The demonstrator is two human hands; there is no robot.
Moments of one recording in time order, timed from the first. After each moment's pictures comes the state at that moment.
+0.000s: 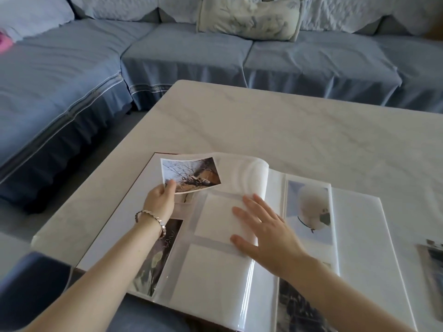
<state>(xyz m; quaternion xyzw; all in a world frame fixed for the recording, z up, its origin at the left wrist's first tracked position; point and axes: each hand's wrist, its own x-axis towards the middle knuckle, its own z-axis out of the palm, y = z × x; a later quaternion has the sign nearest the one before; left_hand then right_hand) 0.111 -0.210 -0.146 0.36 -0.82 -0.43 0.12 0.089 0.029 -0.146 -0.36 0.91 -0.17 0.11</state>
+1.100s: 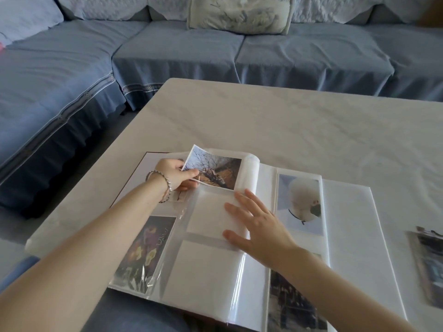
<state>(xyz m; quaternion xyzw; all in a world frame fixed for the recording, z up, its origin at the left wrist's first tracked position) 0.058 -0.206 -0.115 0.29 -0.77 -0.57 -0.04 0.086 0.028 -0.152 -0.36 0.90 -0.21 0.13</state>
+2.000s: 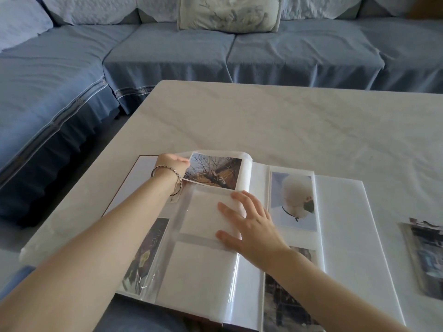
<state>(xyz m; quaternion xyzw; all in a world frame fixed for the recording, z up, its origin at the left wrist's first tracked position) 0.028 -0.187 -0.119 0.36 -0.81 -0.46 0.06 0.093 0.027 -0.153 -0.34 0.91 -0.21 0.09</state>
